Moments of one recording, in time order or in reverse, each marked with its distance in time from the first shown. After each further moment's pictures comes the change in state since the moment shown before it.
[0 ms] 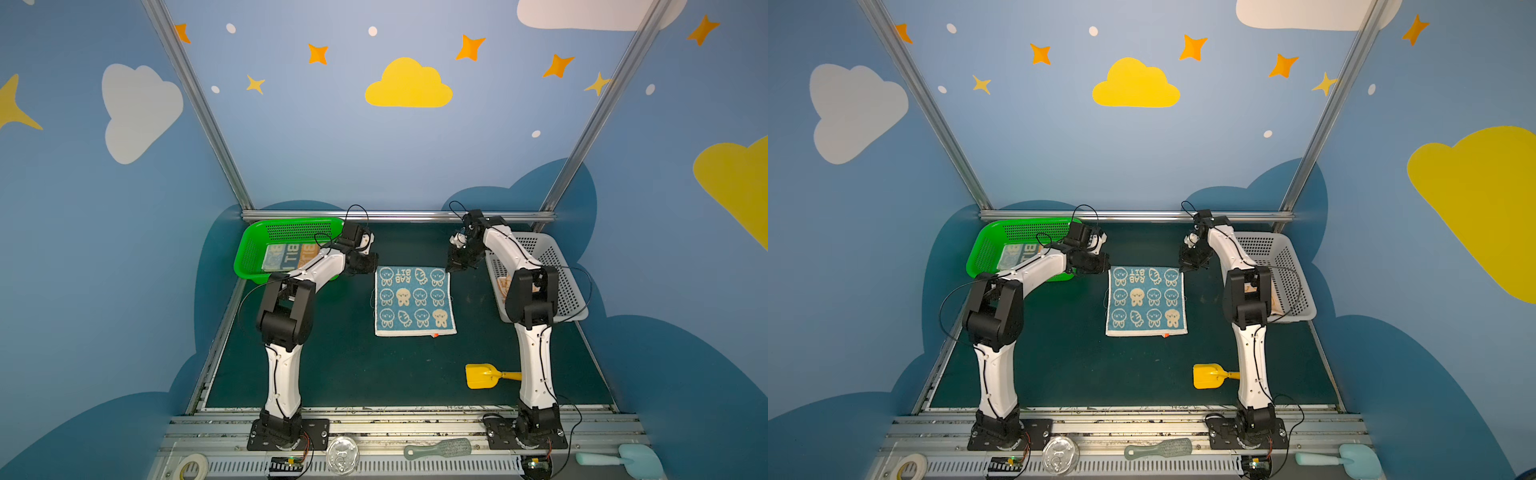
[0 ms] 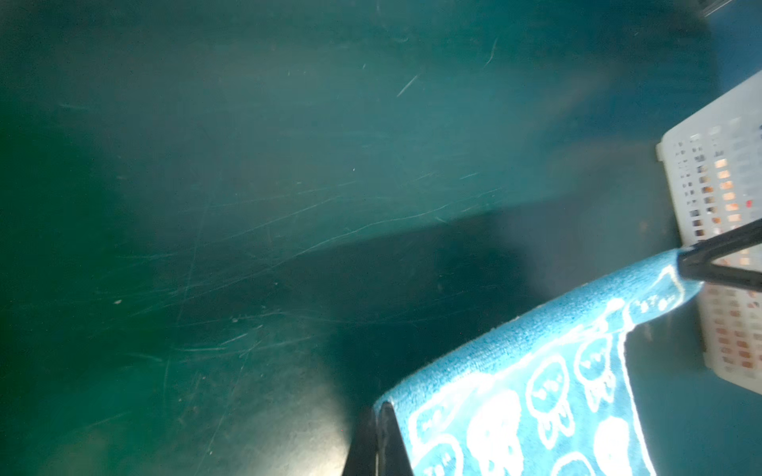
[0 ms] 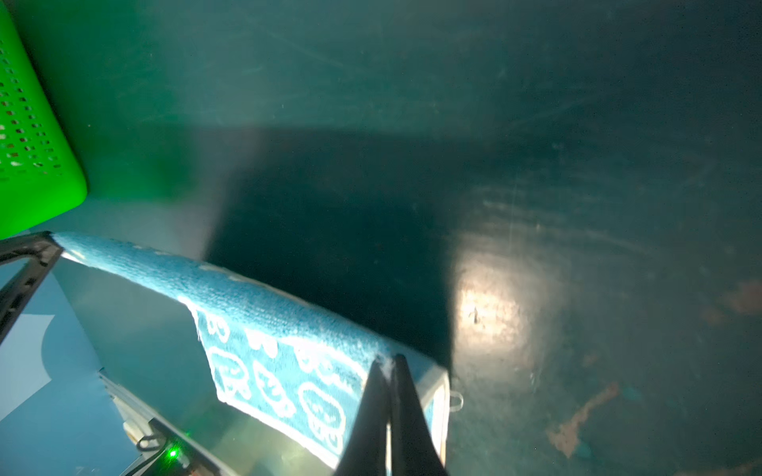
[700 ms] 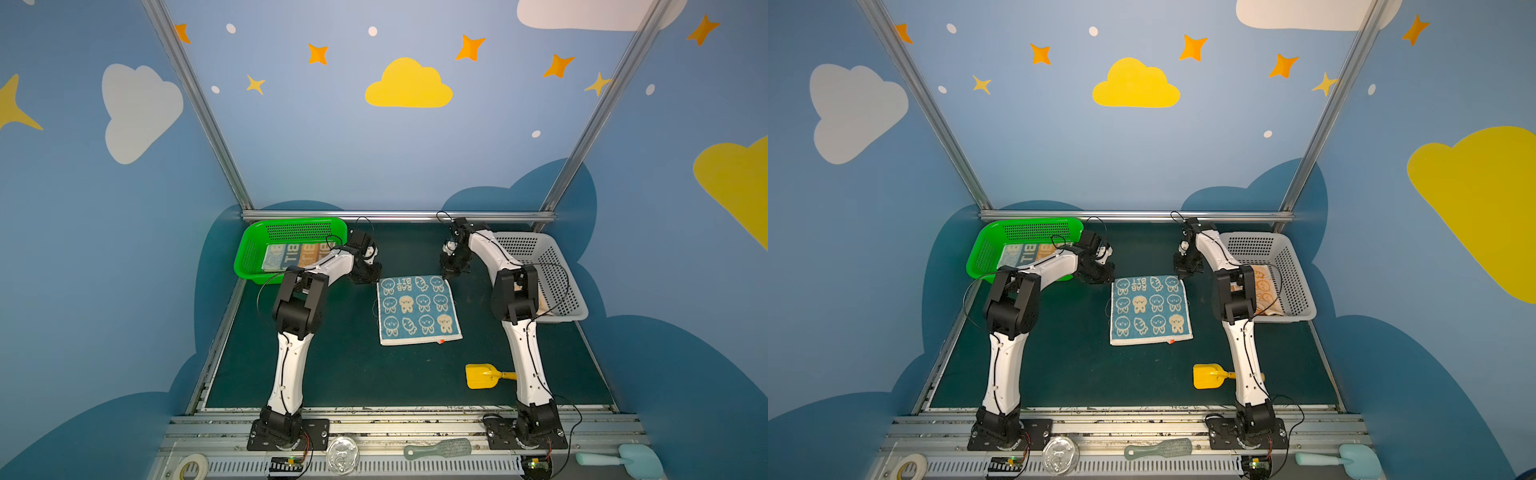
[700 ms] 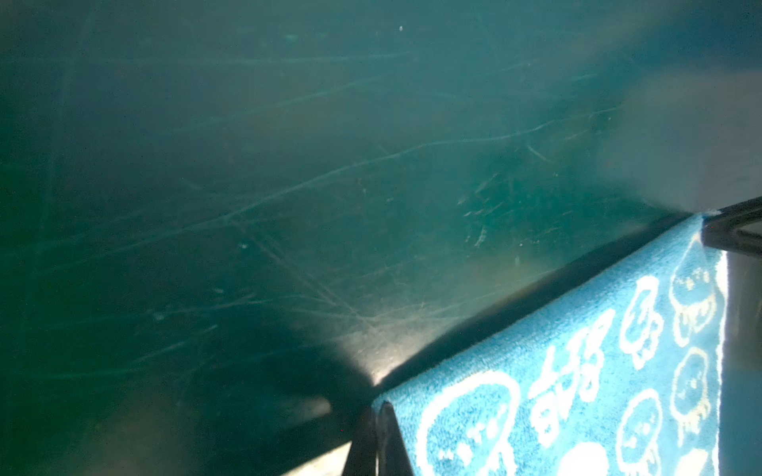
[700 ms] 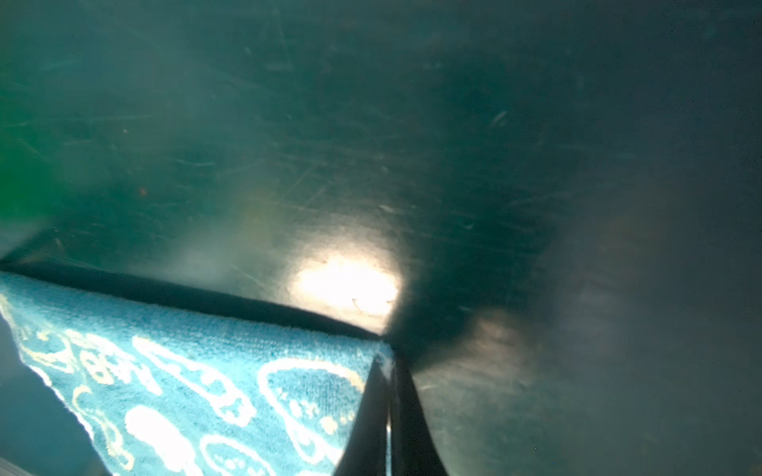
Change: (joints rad) left arm -0.019 0.200 0.122 -0.114 0.021 -0.017; right arm 0.043 0.214 0.190 -0.052 0.147 -0.041
